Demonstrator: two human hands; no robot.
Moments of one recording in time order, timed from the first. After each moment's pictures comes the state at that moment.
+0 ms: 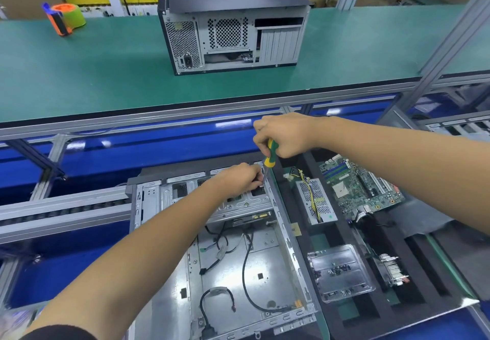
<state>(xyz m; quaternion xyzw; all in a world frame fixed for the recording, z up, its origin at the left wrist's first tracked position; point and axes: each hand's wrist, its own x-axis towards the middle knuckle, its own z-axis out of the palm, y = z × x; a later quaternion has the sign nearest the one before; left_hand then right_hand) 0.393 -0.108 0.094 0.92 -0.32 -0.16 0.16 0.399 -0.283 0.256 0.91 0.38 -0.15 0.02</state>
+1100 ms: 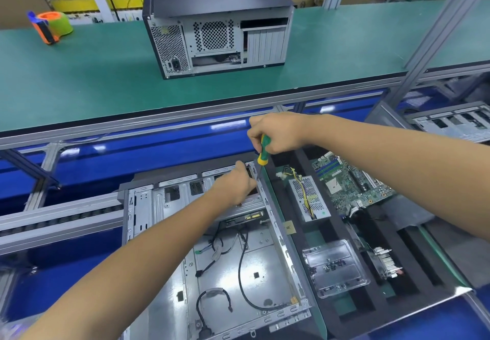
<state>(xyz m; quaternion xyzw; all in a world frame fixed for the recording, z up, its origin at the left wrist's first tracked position) 0.365 -0.123 0.095 0.95 -0.15 -0.17 0.20 0.395 -0.295 0.259 0.93 0.33 -0.17 -0.07</state>
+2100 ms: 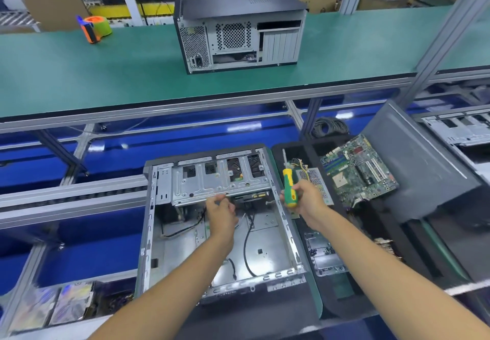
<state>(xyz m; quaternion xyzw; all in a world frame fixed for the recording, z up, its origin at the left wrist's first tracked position) 0.221 -0.099 0.047 0.59 0.29 -0.01 0.75 0.237 -0.305 0.100 0.54 -0.29 -0.11 -0.78</state>
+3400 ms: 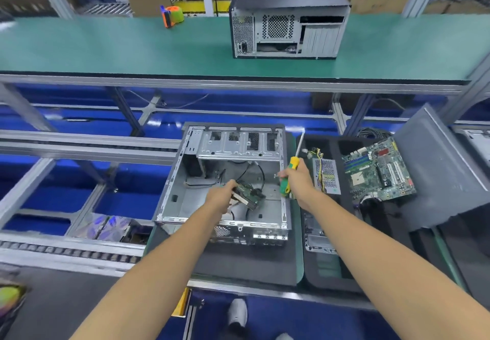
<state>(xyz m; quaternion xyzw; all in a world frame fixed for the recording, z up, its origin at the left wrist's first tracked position) 0.137 -0.091 0.074 0.71 0.36 -0.12 0.59 0.197 -0.301 0.116 0.74 -0.11 -0.16 -0.64</state>
